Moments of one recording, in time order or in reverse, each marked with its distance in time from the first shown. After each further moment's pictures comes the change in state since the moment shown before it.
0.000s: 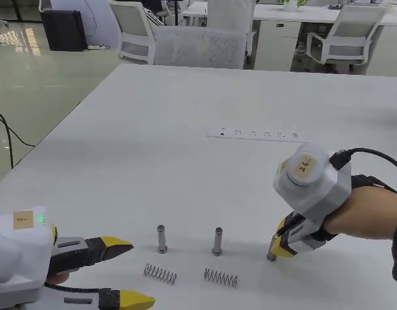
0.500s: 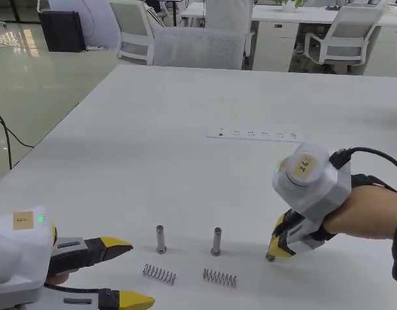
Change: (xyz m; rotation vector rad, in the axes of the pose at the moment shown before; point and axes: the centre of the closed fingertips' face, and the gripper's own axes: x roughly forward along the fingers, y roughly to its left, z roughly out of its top) left arm -0.001 0.000 -0.001 0.003 0.003 -0.004; right arm -0.005 0.001 0.006 -0.026 -0.013 -0.022
